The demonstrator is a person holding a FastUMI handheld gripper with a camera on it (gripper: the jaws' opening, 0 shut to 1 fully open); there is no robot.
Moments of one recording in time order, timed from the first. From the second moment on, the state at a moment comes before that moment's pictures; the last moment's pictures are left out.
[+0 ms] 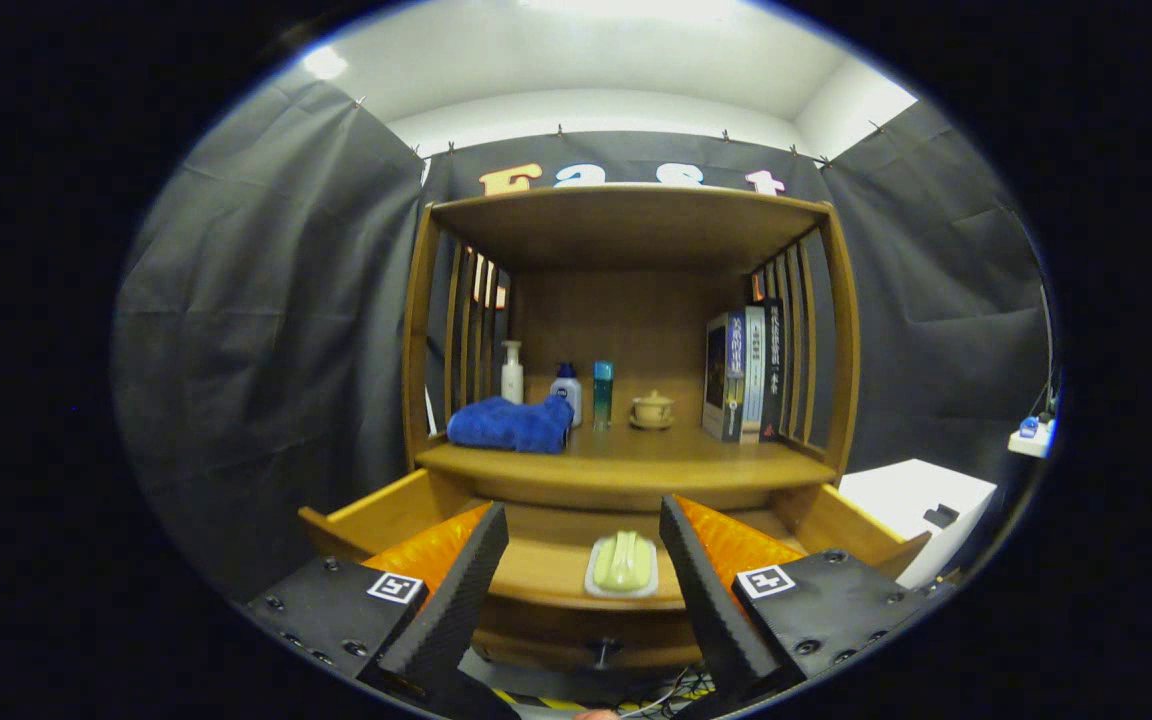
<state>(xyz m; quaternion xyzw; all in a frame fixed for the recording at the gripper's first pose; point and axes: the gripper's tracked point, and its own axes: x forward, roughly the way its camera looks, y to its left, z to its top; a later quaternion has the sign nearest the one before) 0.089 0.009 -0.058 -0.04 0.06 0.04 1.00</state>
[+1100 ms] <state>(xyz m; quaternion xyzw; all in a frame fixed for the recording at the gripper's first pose) 0.219 -0.031 -0.215 0.01 0.47 -0.01 0.88</state>
